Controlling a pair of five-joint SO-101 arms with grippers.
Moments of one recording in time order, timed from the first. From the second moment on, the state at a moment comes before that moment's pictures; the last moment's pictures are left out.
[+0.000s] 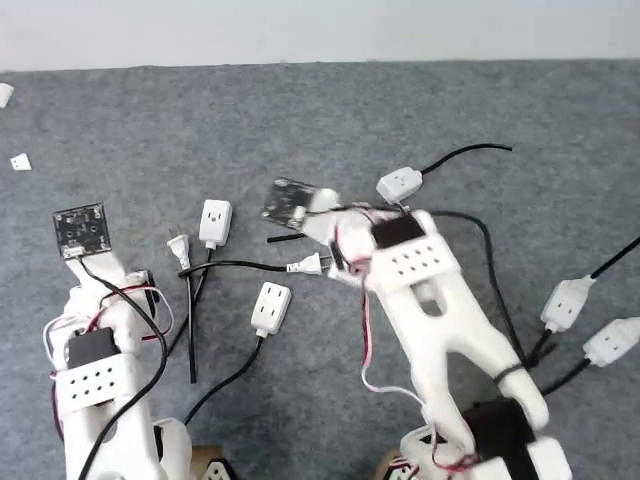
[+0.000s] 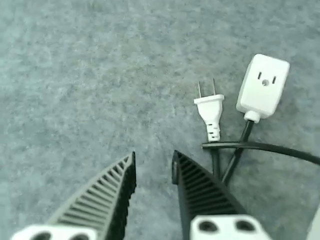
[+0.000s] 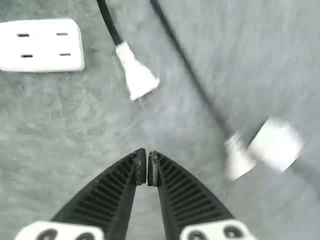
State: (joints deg) left arm -22.6 -50.2 71.9 40.5 0.0; right arm -24.1 -8.8 22.4 60.6 53.8
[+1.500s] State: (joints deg) left arm -22.2 -50.2 73.8 34.9 -1.1; right arm -35.1 38.5 -23.8 81.1 58.3
